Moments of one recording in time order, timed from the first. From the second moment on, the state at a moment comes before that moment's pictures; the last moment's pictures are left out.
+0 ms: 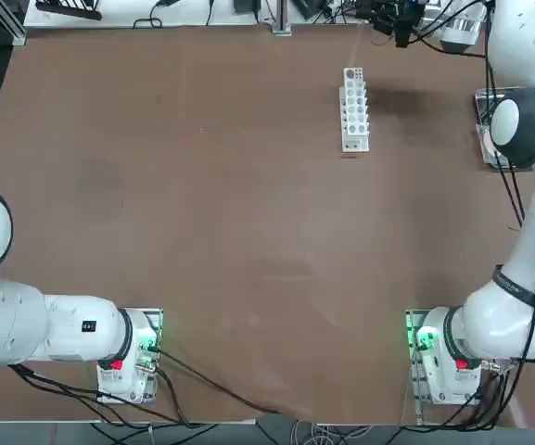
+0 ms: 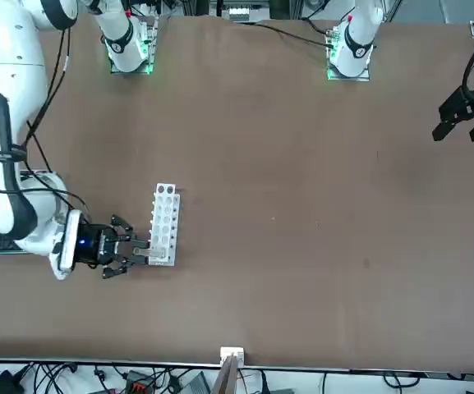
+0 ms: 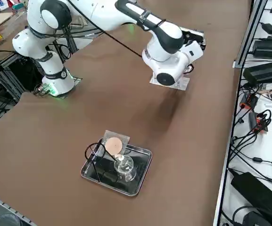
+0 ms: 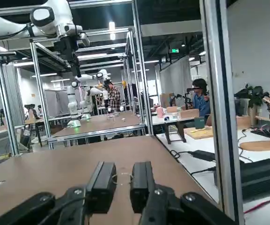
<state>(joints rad) -0.05 0.81 0.08 -1.39 1.61 1.68 -2.09</state>
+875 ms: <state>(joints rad) -0.06 0.82 0.06 -1.39 1.57 1.67 -2.18</state>
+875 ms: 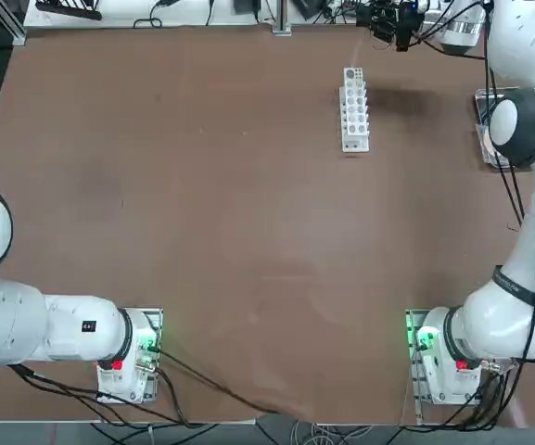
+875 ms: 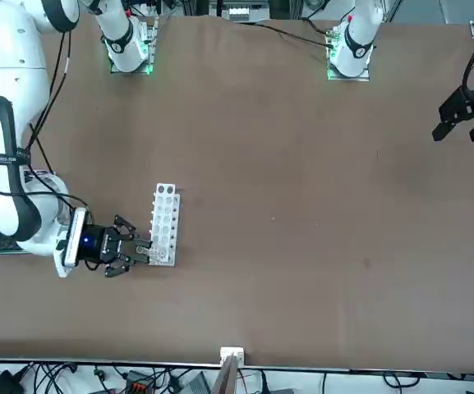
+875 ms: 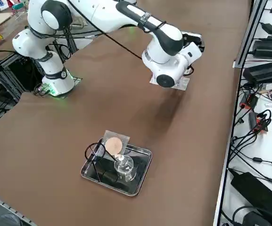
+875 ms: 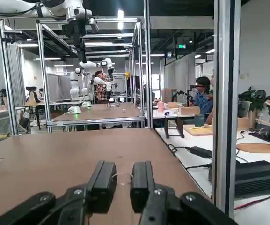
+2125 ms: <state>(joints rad) -0.05 0.82 0.06 -1.42 1.56 1.66 -2.23</state>
